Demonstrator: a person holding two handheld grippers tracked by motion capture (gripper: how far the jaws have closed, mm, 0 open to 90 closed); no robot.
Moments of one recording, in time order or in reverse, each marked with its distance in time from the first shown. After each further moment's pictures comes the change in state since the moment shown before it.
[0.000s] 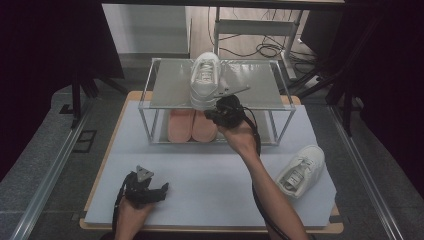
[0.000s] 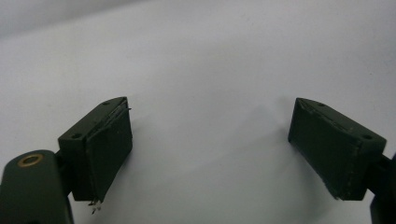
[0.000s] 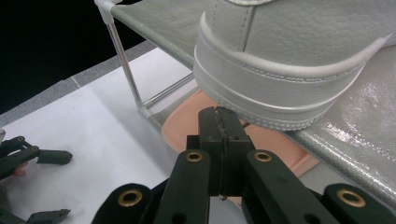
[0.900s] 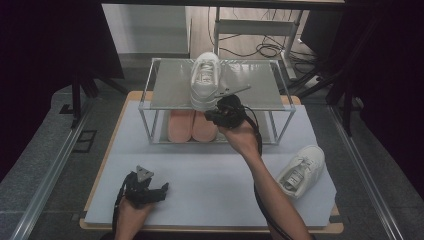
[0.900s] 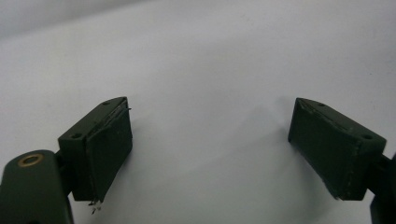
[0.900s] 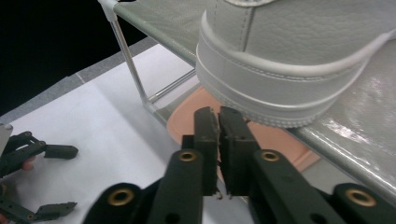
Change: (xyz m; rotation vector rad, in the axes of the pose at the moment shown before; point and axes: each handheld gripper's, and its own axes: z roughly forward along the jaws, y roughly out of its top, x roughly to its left) left arm 0.000 0.000 0.000 -0.001 0.002 0.001; right arm -0.001 0.000 -0.003 0.021 0.012 0.003
